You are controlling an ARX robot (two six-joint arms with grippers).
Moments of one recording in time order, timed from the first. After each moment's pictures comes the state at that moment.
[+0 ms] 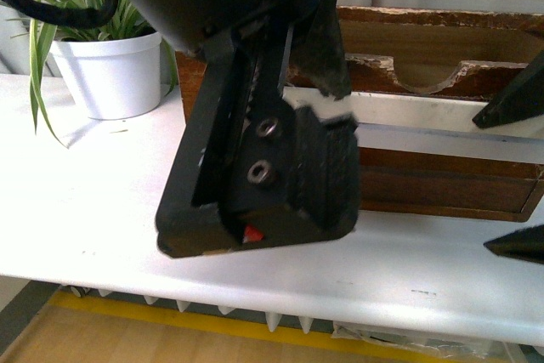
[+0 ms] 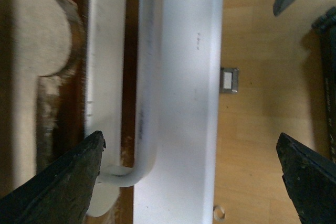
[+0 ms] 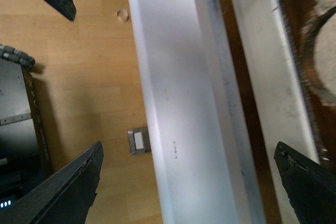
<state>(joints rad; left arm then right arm) -0.61 1.58 1.33 -0.64 0.27 1.12 0.21 1.31 0.99 -0.58 -0.52 -1.04</state>
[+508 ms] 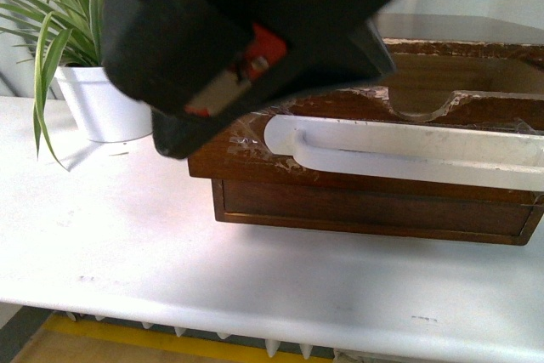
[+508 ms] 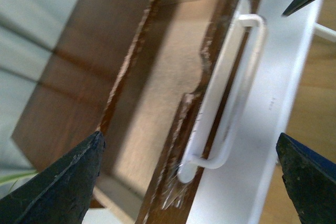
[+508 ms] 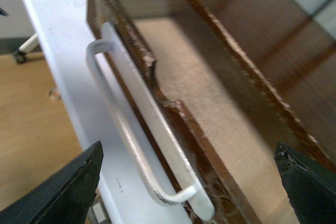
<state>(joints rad) -0.58 1.26 1.06 -0.21 0.25 0.91 0.04 1.03 0.79 -0.20 -0.63 -0.73</state>
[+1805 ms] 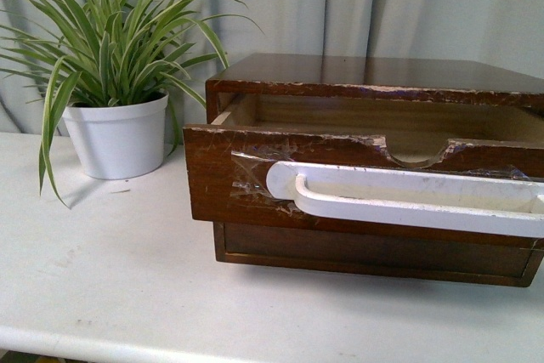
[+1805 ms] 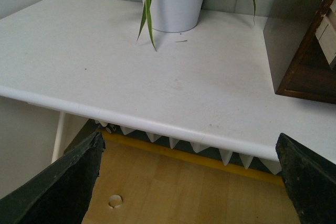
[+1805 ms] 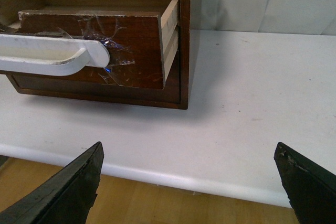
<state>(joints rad) -0.63 0.31 0.15 -0.07 -0.76 -0.15 -0.49 0.24 0.16 -0.13 -0.61 -0.08</state>
